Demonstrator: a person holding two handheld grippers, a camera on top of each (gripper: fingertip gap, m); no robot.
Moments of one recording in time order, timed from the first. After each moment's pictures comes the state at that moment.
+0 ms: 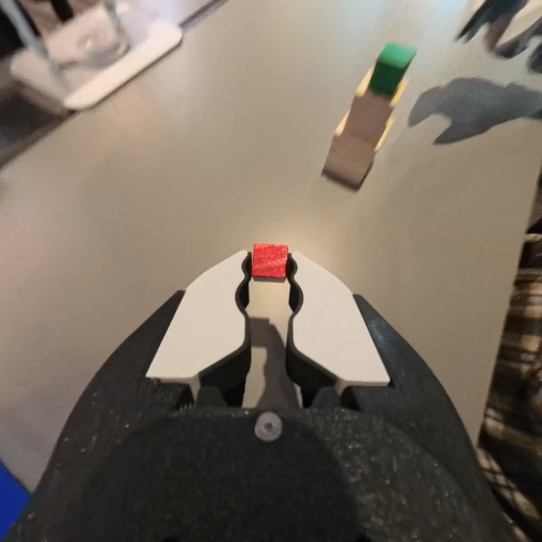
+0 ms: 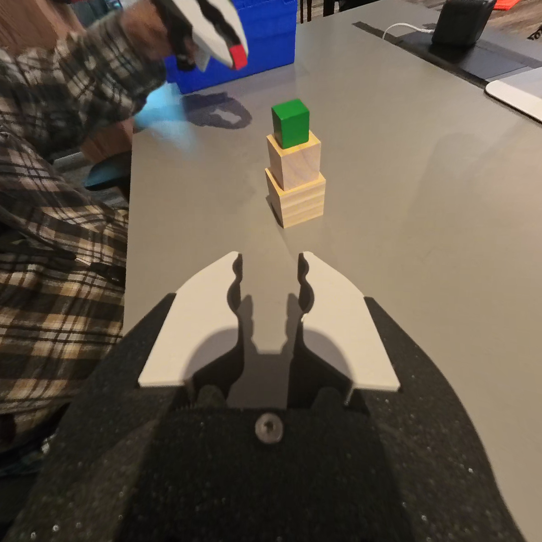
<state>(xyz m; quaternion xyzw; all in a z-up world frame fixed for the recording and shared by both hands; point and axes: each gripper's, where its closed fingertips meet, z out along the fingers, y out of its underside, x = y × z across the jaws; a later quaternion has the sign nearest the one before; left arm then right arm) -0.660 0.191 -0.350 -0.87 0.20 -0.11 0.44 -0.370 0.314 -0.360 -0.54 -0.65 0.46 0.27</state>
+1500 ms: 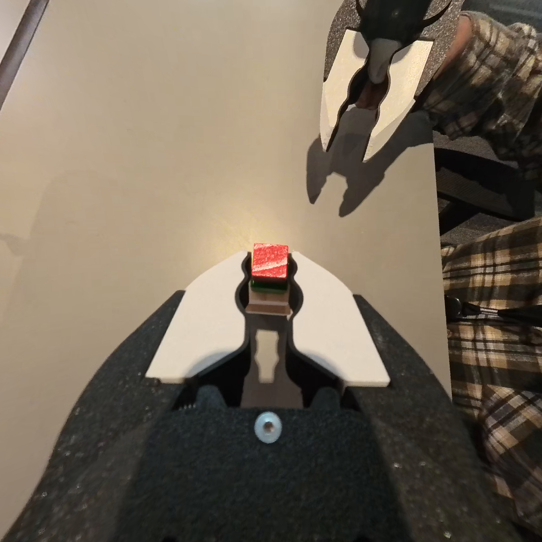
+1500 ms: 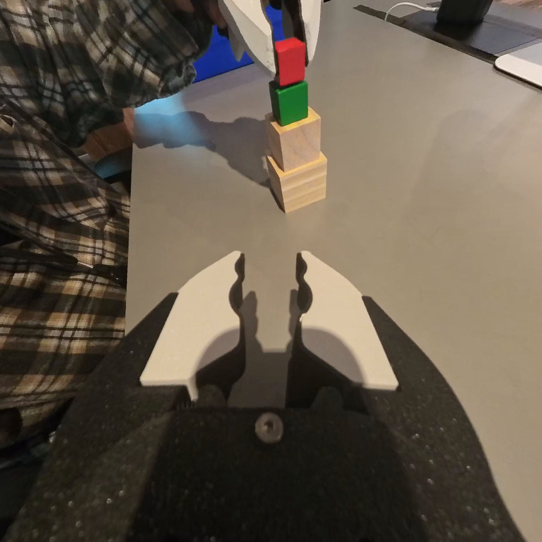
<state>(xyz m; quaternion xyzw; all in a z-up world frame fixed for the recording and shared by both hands) -0.488 0.304 -0.328 -0.84 0.38 -0.20 0.34 -0.361 0.316 -0.374 -0.54 -0.65 0.47 0.26</state>
